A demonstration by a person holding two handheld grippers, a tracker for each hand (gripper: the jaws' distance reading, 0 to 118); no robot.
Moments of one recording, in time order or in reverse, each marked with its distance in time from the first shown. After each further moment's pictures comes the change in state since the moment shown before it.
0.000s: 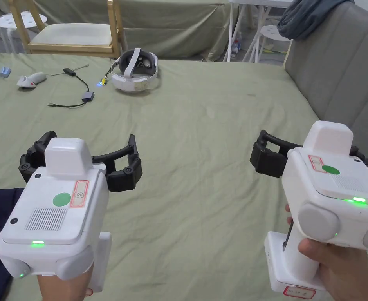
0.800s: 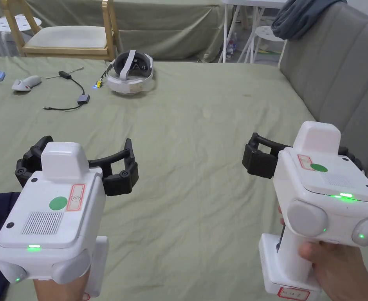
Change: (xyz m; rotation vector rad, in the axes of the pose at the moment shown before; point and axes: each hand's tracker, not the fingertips) left arm 0.001 -0.002 0.000 -0.012 -0.005 -0.004; right arm -0.005 -0.010 -0.002 -0.025 -0.016 0.043
